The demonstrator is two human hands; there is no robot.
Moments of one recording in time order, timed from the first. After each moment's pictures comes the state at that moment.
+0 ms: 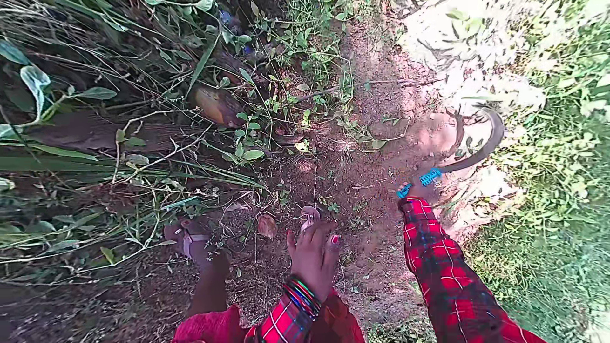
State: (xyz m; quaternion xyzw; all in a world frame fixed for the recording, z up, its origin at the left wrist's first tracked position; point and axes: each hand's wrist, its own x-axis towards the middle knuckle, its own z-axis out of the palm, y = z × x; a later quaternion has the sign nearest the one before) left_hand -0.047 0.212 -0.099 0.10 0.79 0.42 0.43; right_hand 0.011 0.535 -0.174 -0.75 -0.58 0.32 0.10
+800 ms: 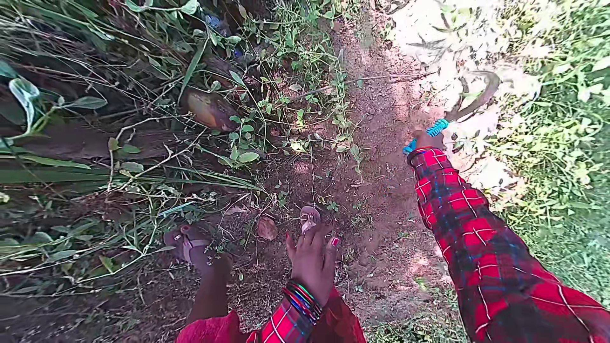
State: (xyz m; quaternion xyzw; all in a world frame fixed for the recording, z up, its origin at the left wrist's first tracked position) left_hand -0.039 0.213 -0.099 0.12 0.79 0.41 0.44; right_hand -0.082 0.600 -0.161 -0.72 -0.64 0.25 0.02
